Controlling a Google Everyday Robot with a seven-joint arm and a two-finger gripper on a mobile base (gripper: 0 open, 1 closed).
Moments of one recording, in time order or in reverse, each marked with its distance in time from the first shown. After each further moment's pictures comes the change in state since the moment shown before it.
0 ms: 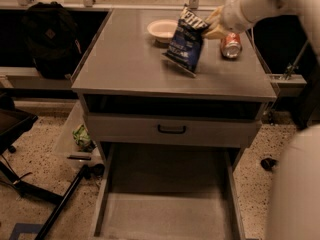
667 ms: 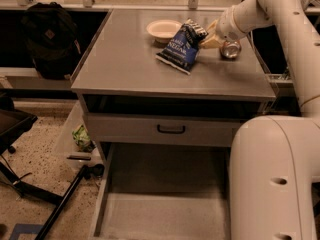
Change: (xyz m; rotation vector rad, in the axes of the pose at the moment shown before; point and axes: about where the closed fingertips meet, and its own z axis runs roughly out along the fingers) arm 0.040 -0.002 0.062 -0.094 -0.027 0.137
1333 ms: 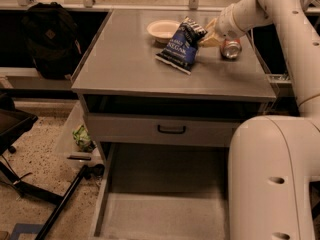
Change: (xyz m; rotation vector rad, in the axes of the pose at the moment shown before) arm -0.004 -0.004 -0.002 0.008 -0.009 -0.005
